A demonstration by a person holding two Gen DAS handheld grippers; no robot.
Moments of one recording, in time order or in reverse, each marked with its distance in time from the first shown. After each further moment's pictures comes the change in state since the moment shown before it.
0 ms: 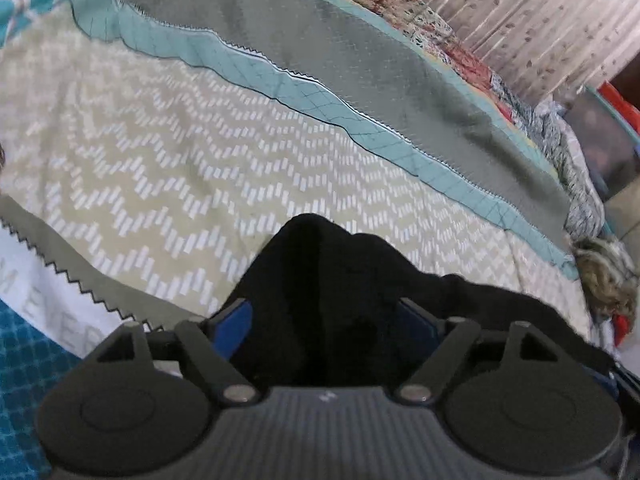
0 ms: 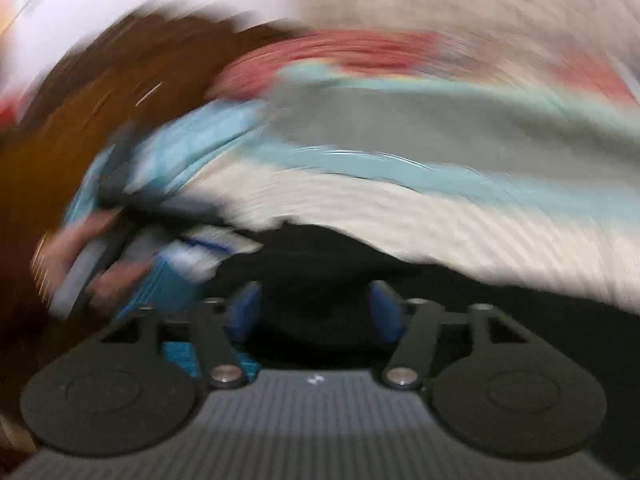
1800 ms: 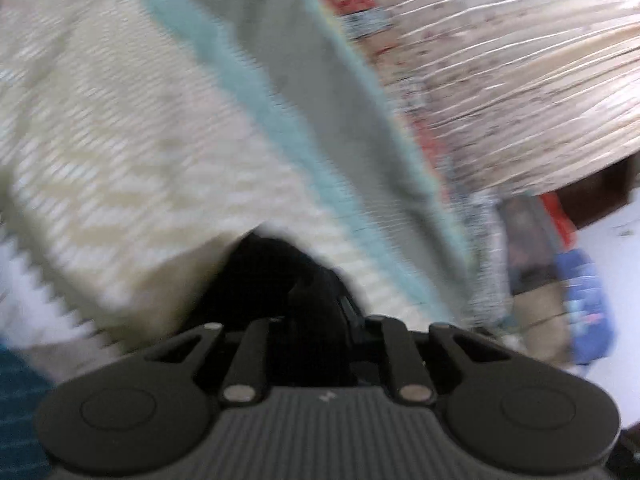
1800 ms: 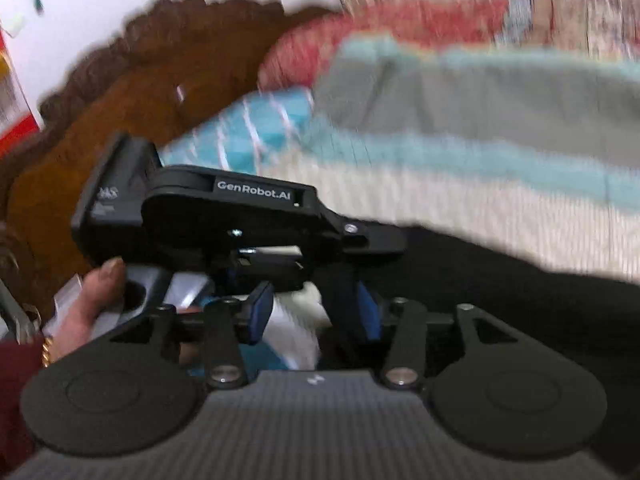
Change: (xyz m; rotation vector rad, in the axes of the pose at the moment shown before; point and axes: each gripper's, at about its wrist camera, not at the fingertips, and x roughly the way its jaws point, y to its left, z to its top) left arm 0.012 0.054 -0.004 -0.296 -0.061 -0.290; right arm 0.136 0.035 0.064 0.255 0.054 0.076
